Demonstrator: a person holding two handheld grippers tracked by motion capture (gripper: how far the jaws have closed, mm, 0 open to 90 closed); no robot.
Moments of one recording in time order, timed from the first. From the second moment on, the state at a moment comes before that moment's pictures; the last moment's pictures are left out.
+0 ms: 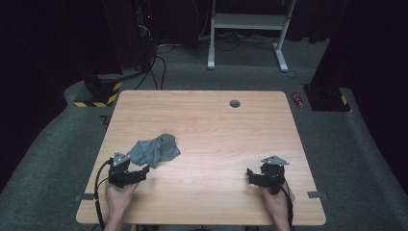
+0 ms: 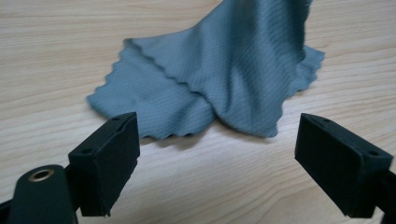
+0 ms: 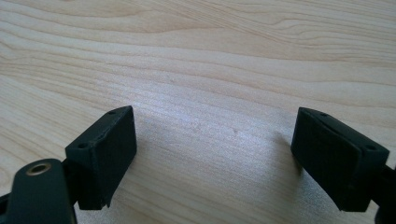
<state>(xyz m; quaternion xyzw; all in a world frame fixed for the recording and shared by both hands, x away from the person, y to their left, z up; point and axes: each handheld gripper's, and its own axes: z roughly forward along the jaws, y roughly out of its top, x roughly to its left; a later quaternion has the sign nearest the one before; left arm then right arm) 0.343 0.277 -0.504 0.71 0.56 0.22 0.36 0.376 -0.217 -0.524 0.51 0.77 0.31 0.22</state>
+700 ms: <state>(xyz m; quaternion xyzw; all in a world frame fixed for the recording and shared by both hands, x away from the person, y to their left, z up) 0.385 0.257 -0.489 0.73 0.54 0.21 0.35 0.376 -0.217 -0.524 0.51 0.77 0.31 0.22</state>
